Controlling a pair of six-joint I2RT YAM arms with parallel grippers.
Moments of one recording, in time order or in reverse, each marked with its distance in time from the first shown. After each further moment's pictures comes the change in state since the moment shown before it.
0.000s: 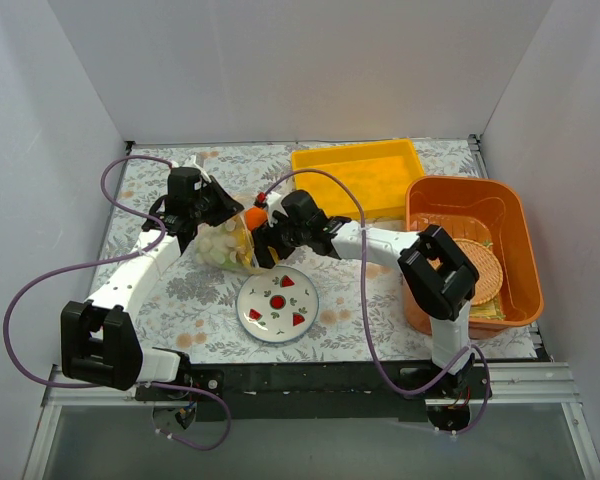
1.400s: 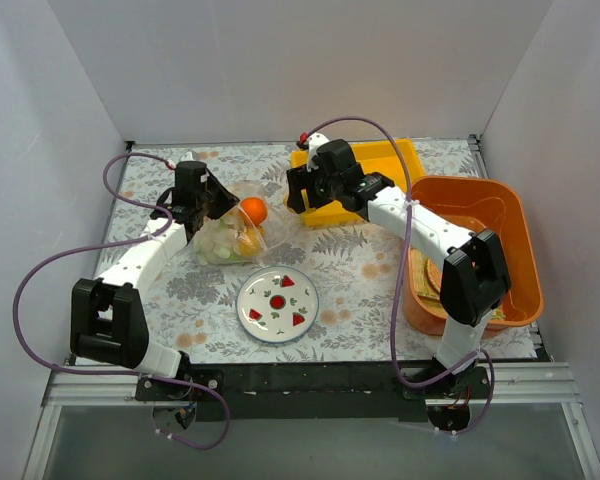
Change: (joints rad) left arm 0.000 0.116 0.054 0.035 -0.144 -0.090; right arm -0.170 -0.148 0.225 -0.353 0.305 -0.011
